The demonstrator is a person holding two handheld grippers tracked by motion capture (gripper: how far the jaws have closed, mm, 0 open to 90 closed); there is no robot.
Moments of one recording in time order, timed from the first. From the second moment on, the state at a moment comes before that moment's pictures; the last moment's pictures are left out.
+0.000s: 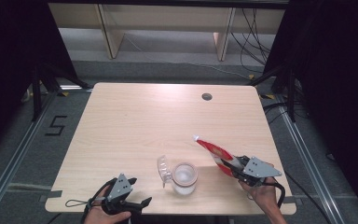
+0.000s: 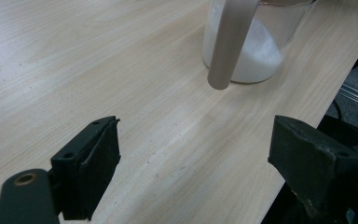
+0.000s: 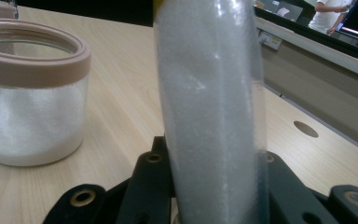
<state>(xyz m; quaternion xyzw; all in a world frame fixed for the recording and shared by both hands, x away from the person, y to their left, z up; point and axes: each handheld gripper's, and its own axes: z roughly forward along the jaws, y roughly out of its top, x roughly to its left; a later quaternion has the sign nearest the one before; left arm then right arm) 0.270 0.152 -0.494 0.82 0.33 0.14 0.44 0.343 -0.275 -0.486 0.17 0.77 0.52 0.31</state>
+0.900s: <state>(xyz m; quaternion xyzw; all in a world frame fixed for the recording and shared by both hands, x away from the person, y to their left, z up) 0.270 0.153 -0.494 0.82 0.33 0.14 0.44 0.328 -0.291 -0.489 0.29 0.74 0.55 0.25</state>
